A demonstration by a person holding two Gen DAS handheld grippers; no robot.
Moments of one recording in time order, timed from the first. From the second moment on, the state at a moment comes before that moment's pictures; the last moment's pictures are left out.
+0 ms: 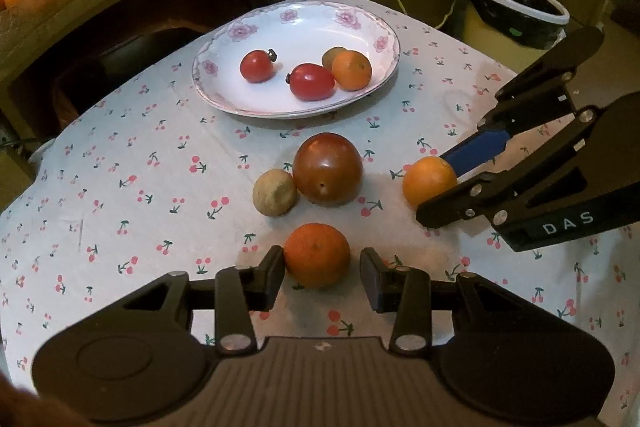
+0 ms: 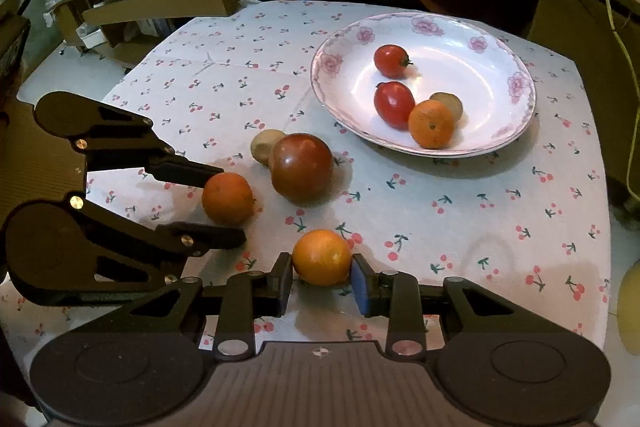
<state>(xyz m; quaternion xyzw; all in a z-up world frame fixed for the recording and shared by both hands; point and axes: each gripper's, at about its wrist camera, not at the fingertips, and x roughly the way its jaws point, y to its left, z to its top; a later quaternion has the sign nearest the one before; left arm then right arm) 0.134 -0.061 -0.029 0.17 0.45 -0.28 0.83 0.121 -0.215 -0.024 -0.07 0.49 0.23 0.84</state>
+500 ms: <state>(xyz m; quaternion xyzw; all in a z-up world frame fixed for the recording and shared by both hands) 0.135 -0.059 -0.029 0.16 0.45 -0.28 0.84 0.120 -0.213 -0.022 -0.07 0.49 0.24 0.83</state>
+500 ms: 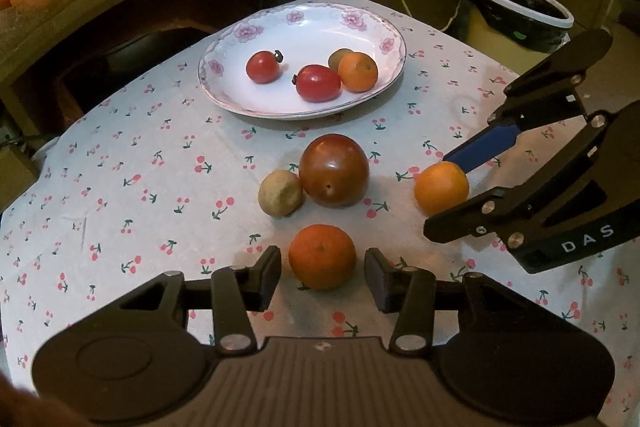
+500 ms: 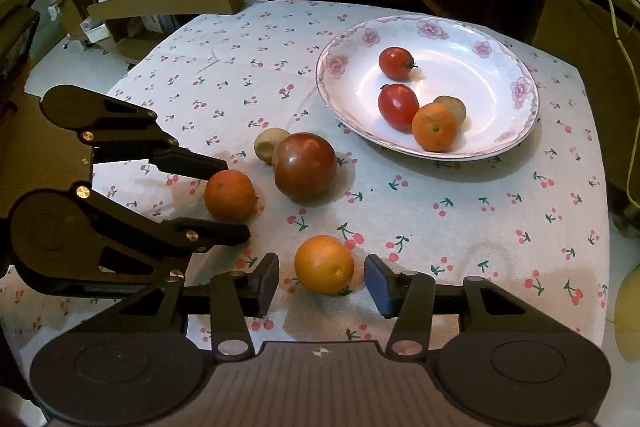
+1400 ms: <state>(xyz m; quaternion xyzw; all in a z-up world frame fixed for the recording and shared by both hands) 0.136 -0.073 -0.014 0.15 0.43 -0.27 0.85 0.123 -0.216 -0.010 -0.06 0.48 0.21 0.85</state>
